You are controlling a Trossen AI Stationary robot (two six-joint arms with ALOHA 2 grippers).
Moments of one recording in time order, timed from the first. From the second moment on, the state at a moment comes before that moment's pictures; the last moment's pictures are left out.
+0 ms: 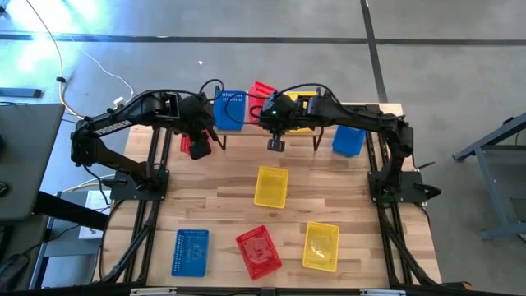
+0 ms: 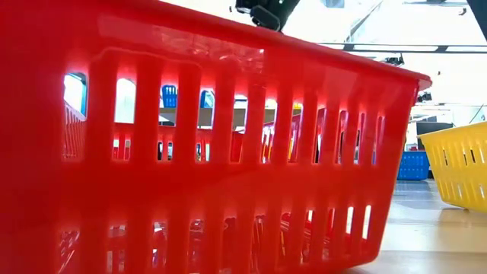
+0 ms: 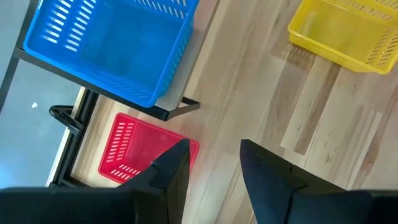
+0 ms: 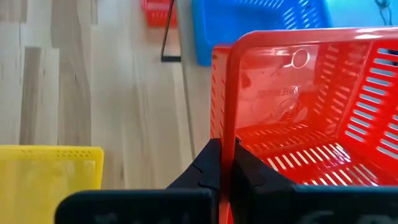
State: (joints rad) left arm 0.38 1.32 1.57 -1.44 -0.19 -0.05; right arm -0.22 1.85 1.87 -0.91 0.19 -0.27
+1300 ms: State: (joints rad) left arm 0.38 1.32 1.57 -1.44 -0.19 -0.05; right arm -0.27 1.90 1.87 -0.99 0.15 -0.26
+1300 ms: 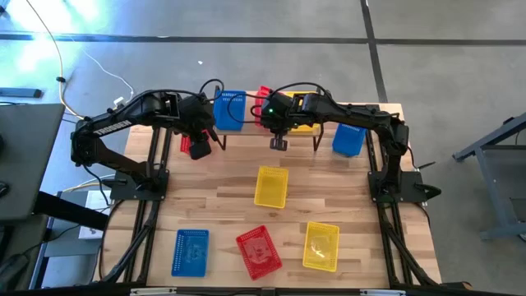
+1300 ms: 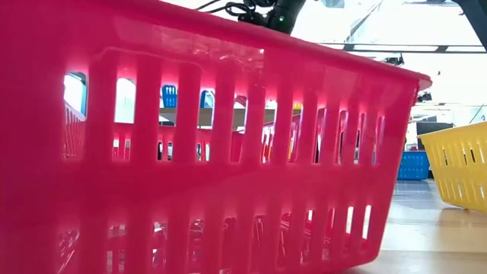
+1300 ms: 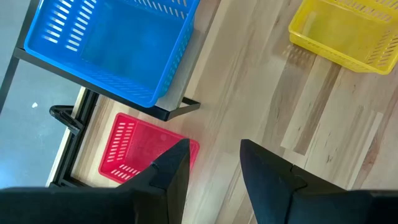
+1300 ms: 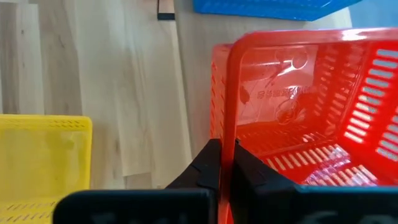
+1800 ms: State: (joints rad) left arm 0.38 1.32 1.57 -1.44 -0.19 -0.05; right arm -0.28 1.90 1.87 -0.94 0.14 -0.22
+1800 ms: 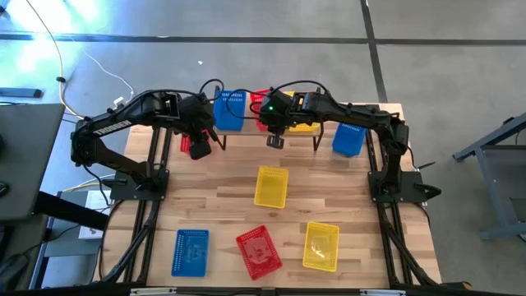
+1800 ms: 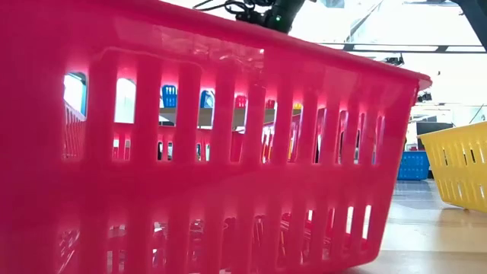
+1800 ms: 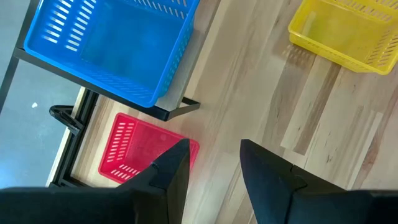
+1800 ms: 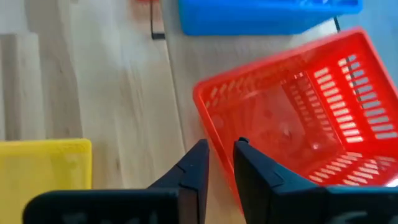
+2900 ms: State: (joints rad) left arm 0.27 1.32 1.57 -1.43 -0.17 -0.05; right arm -0.12 1.89 2.15 -1.31 0.11 0.05
